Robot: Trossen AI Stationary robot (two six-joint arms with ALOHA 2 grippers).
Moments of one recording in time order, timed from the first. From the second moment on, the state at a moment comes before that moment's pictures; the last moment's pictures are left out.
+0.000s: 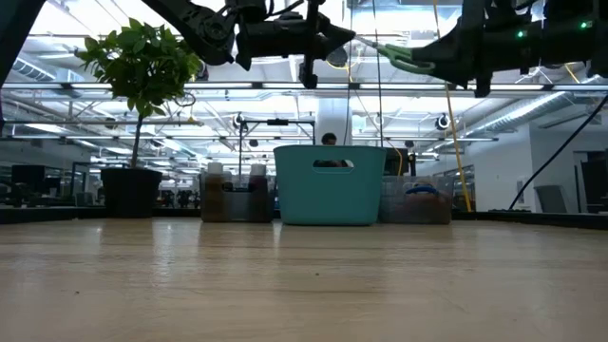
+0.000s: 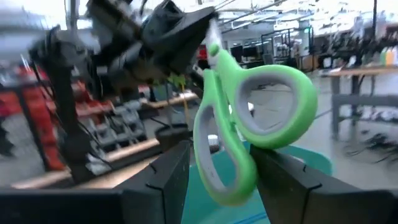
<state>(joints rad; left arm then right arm) 0.34 1.81 1.24 0.85 0.09 -0.75 0.01 0.80 0.24 0.74 0.60 0.08</state>
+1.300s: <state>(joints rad) 0.37 1.67 1.24 0.53 0.16 -0.39 -0.04 0.64 0.35 0.40 0.52 0.01</state>
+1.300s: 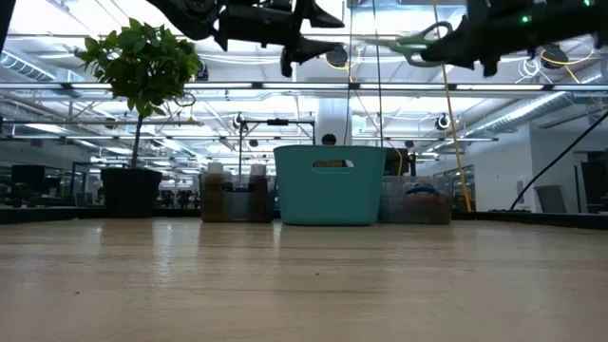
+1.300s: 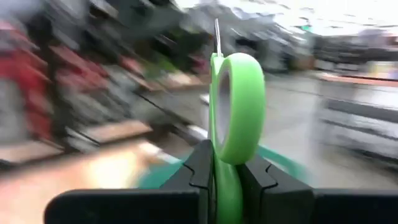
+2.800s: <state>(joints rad) 0.22 1.65 1.24 0.21 -0.03 -0.33 -0.55 1.30 0.80 -0.50 0.44 -0.27</state>
